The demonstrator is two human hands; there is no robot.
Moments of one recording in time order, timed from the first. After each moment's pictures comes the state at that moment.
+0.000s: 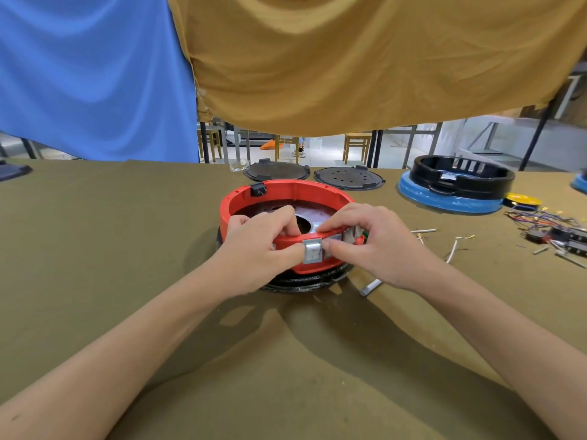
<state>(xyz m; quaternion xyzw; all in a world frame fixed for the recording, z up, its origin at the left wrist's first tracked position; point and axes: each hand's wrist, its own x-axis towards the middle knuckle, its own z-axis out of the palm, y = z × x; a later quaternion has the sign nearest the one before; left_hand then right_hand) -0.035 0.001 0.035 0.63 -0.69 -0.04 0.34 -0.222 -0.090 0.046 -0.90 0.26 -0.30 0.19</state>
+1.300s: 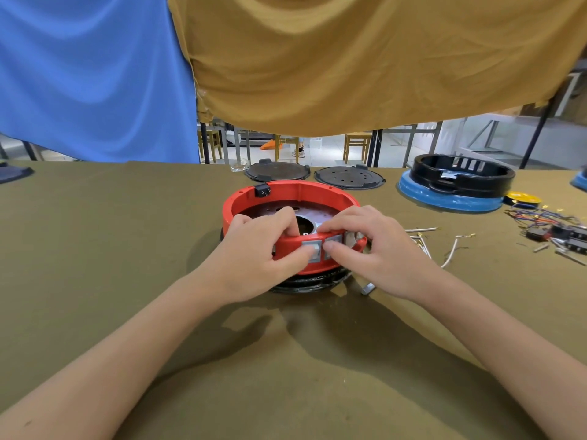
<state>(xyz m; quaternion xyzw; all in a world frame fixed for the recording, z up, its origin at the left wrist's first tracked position) -0.029 0.004 0.029 0.60 -0.73 0.00 0.33 -0.226 -0.085 0.034 -0.90 0.24 -0.33 0.15</state>
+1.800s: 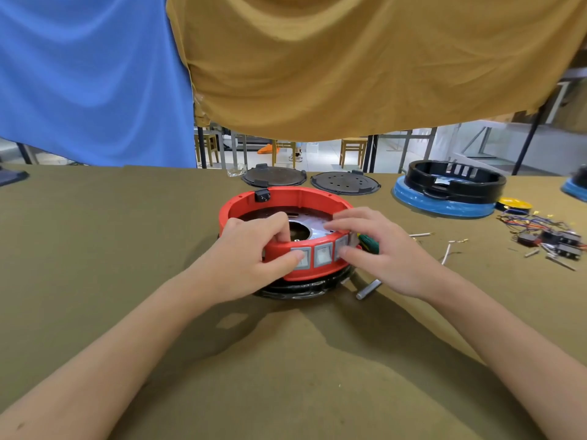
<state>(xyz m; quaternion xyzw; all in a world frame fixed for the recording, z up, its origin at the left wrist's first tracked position) -0.020 0.005 0.033 0.59 -0.74 -0.01 0.32 -0.241 -0.102 0.034 -0.90 0.26 -0.28 0.19</state>
